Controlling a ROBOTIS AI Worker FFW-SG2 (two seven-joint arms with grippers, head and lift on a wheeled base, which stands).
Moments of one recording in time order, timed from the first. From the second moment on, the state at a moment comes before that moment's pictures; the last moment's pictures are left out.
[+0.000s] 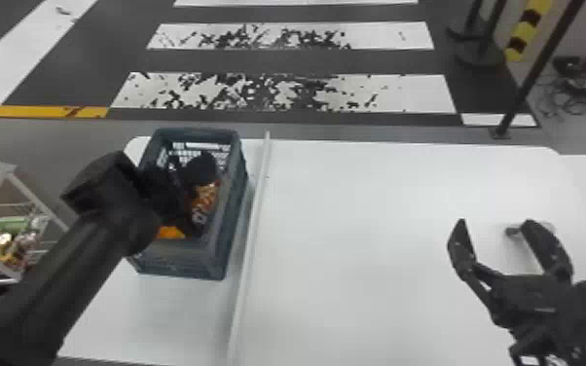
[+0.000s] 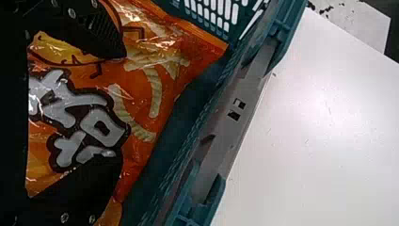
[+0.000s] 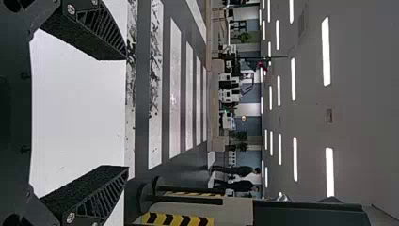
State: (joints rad) left arm -0.43 0.37 -0.41 -1.00 -0.61 0.41 -0.87; right arm 0.58 -0.09 0.00 -1.87 -0.10 -0.21 0.01
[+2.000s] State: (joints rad) left arm -0.25 0.44 0.08 -1.39 -0.25 0.64 -1.02; right arm 0.57 -0.10 0.00 -1.86 -0.10 -0.18 0.01
